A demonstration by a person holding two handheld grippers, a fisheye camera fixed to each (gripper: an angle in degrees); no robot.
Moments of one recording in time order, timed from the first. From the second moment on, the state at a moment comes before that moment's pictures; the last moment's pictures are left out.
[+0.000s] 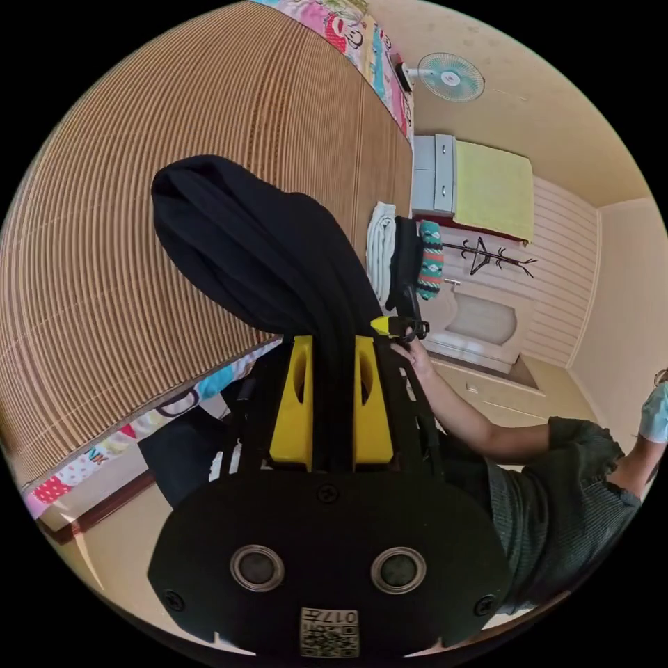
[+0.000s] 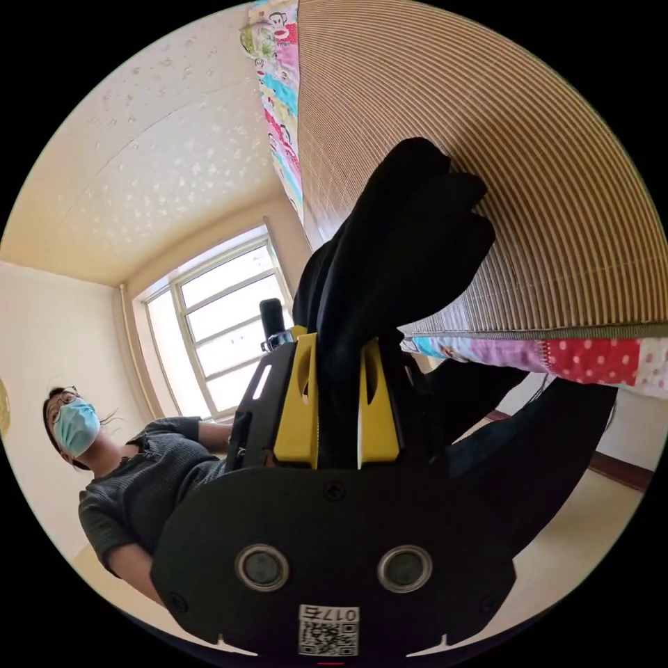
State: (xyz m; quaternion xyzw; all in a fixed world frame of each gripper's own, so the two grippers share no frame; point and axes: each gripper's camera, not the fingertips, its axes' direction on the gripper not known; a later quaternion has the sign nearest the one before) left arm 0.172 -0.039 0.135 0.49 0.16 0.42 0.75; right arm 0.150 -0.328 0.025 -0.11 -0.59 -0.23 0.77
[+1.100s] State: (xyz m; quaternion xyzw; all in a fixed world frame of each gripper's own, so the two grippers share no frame) left arm 0.375 -0.098 0.145 0.45 0.02 0.18 0.88; right arm 0.222 -0.430 0.002 0.12 0.03 -0.07 0.99
